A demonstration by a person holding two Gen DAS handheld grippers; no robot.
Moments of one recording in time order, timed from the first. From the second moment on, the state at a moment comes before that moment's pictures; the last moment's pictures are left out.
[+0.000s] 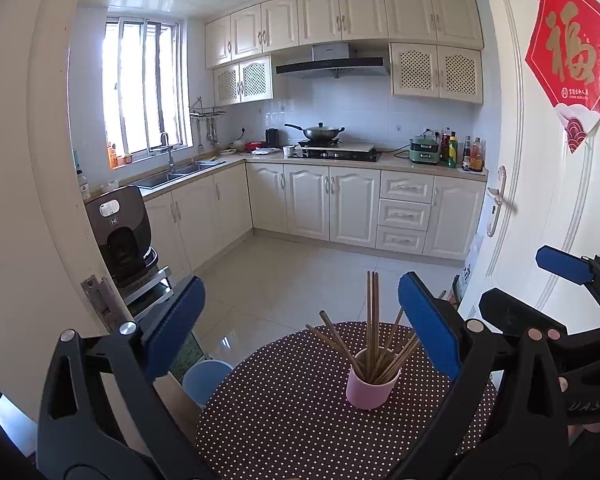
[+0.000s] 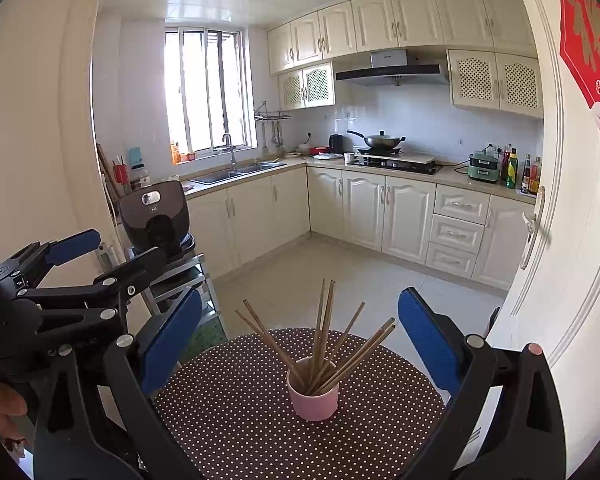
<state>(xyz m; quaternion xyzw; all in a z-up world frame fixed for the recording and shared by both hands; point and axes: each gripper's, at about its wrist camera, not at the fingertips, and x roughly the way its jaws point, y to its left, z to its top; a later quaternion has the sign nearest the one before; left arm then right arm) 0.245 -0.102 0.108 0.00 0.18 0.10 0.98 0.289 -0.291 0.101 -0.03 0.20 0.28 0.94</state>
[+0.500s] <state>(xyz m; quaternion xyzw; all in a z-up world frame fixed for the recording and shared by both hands) 0.246 -0.096 0.101 0.00 0.19 0.10 0.98 0.289 -0.283 0.092 -0.03 0.22 0.28 0.93</state>
